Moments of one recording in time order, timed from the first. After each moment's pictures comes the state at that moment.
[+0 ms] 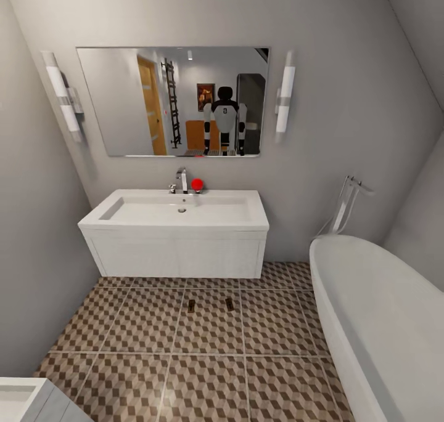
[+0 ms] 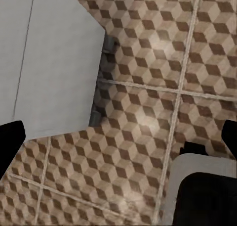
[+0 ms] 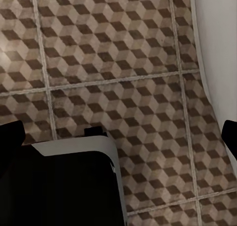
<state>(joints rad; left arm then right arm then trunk) -0.25 0.04 -0.13 0.07 0.17 -0.42 0.30 -0.18 0.00 0.39 -0.02 -0.48 -0.39 -0.17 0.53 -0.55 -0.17</state>
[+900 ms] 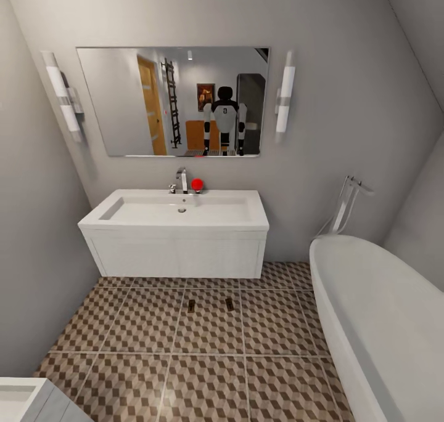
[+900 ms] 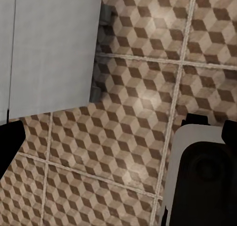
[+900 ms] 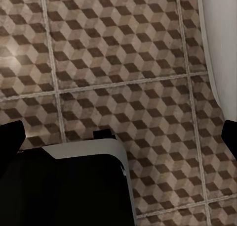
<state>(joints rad) -0.25 0.04 -0.14 0.07 0.17 -0.30 0.29 -0.18 0.01 0.39 -0.03 -0.48 -0.39 -0.17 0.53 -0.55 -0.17</state>
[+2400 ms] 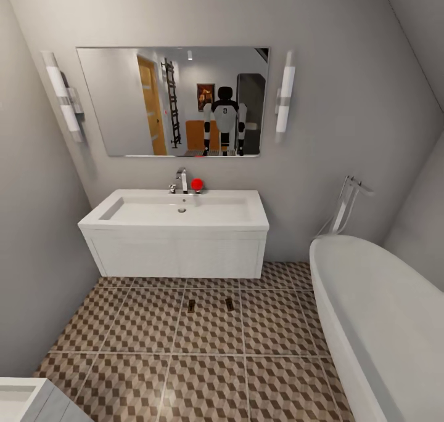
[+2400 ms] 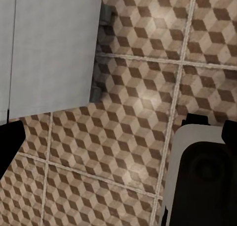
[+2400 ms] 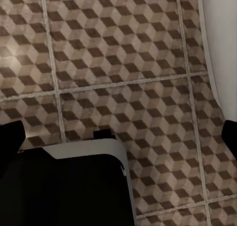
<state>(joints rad) -0.25 0.04 -0.14 0.07 0.17 -0.30 0.29 -0.18 0.01 0.39 -0.03 -0.48 -0.39 -0.17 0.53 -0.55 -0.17</state>
